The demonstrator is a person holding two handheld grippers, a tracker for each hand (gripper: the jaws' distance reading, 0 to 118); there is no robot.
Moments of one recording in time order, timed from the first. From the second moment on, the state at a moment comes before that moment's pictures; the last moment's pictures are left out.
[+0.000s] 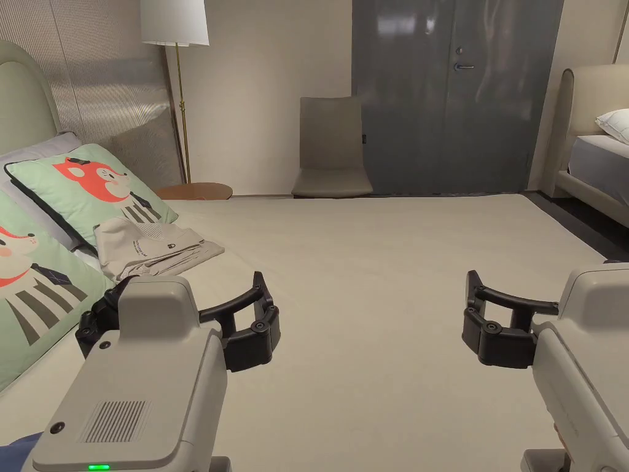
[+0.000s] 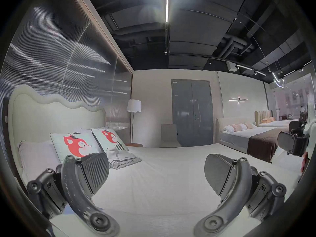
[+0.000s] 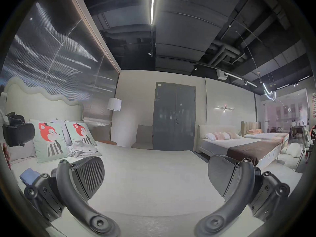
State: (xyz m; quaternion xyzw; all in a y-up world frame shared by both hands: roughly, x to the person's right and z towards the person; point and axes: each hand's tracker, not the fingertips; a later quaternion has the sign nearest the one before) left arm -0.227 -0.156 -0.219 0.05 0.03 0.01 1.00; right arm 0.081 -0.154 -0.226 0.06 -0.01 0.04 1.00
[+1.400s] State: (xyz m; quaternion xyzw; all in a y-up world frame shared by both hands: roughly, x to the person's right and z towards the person) left arm -0.231 -0.145 -0.218 0.04 0.01 0.01 1.00; right arm 0.074 -0.148 -0.223 0.02 -0.05 0.04 1.00
